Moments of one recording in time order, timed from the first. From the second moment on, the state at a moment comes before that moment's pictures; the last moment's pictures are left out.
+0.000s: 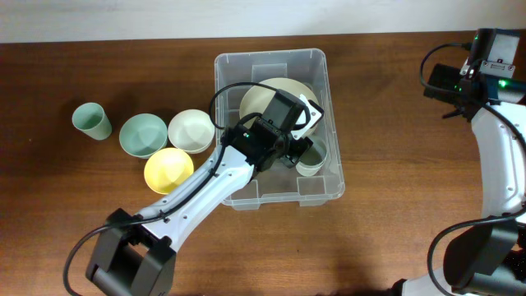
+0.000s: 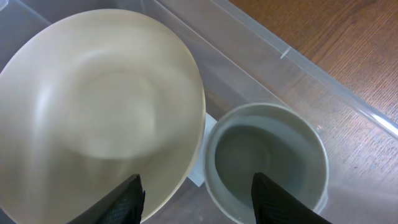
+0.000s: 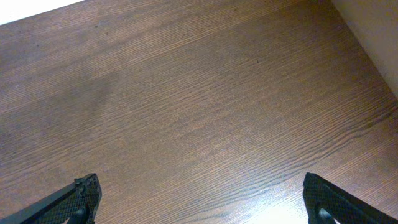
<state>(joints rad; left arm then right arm) -0.68 1.78 1.39 -0.51 0.03 0.12 -0.26 1.71 1.59 -0.77 0.20 0.10</state>
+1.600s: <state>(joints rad) 0.48 1.88 1.57 -0.74 0.03 -0.54 -0.26 1.71 1.59 -0.77 0.20 0.10</state>
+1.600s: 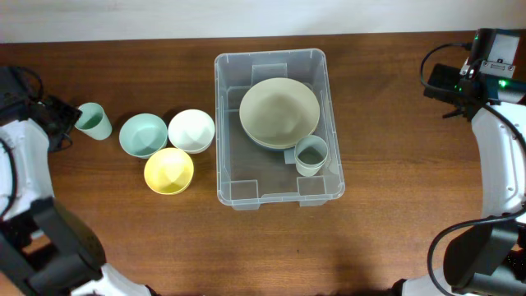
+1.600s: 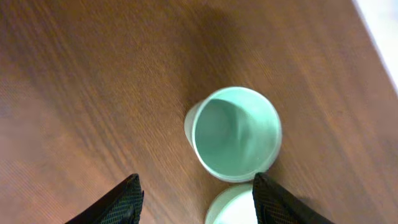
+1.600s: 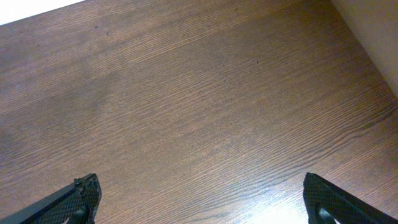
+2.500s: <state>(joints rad) 0.48 2.08 1.58 -0.73 0.13 -0.50 -0.26 1.71 1.59 -0.77 0.20 0.10</state>
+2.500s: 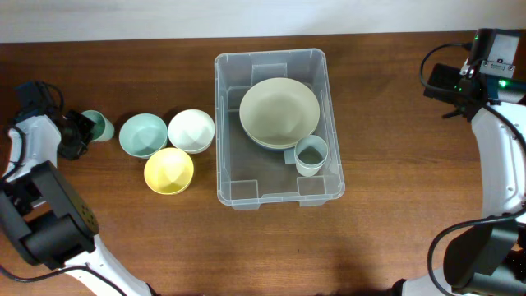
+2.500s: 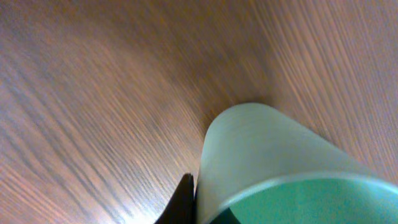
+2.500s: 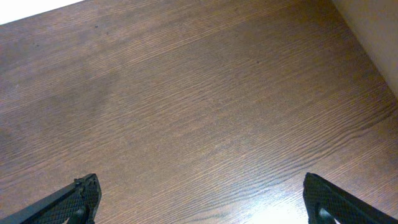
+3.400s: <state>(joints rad) -0.36 1.75 1.75 -0.97 0.49 0.18 -0.26 1.71 1.59 -0.77 0.20 0.10</state>
